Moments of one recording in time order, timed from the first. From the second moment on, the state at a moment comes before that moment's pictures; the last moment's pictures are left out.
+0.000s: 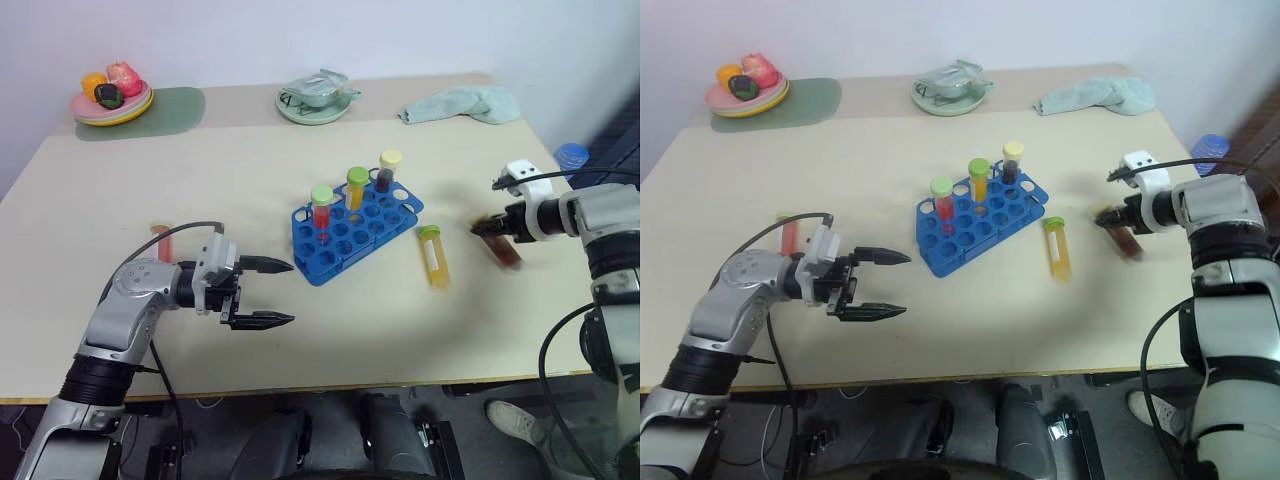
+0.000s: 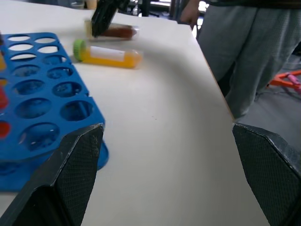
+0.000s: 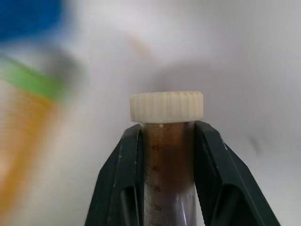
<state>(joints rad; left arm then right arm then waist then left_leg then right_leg) -0.32 0.64 -0.06 -0.02 -0.49 0.21 -1.39 -0.88 -0.81 0.01 0.53 0.12 0.86 1.04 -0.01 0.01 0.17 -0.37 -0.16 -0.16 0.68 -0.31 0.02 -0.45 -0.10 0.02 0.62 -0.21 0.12</state>
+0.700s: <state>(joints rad) -0.31 0.65 -0.01 -0.03 -0.49 0.24 -1.31 -0.64 -0.19 -0.21 0.35 0.24 -0.08 0.56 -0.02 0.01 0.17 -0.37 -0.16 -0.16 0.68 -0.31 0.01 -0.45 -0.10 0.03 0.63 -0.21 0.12</state>
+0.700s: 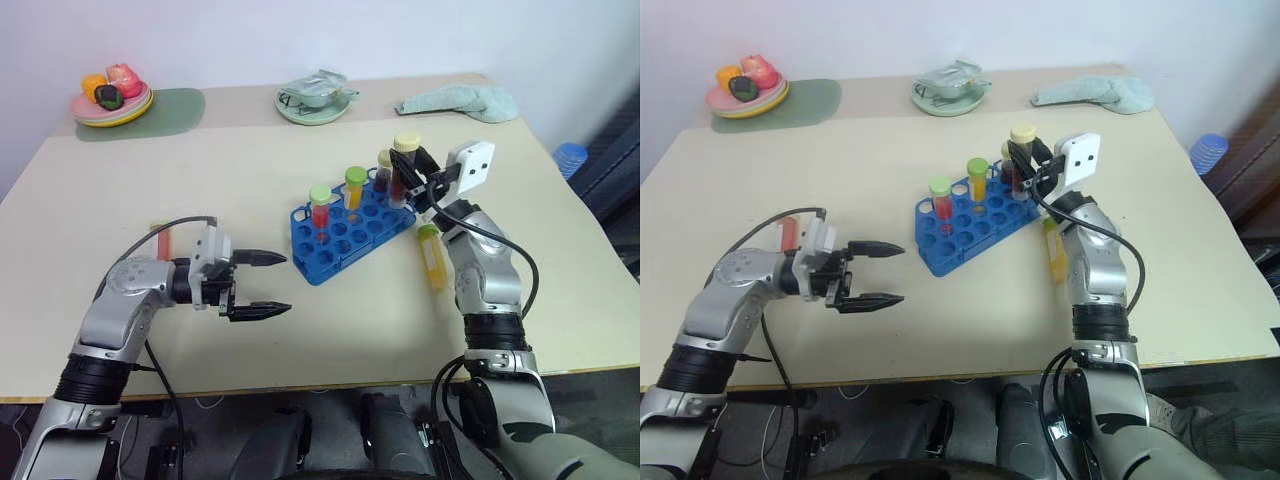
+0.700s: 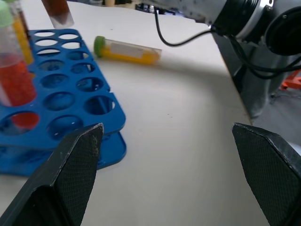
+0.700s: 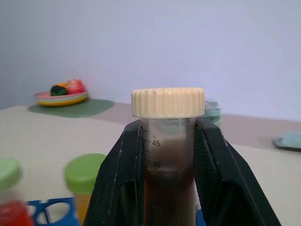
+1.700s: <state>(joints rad) -0.28 0.67 0.02 -0.12 -0.52 0.30 -1.26 -0.59 -0.17 -0.20 0.47 0.32 -0.28 0.54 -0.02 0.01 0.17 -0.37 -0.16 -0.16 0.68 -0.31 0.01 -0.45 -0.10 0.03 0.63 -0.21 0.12</state>
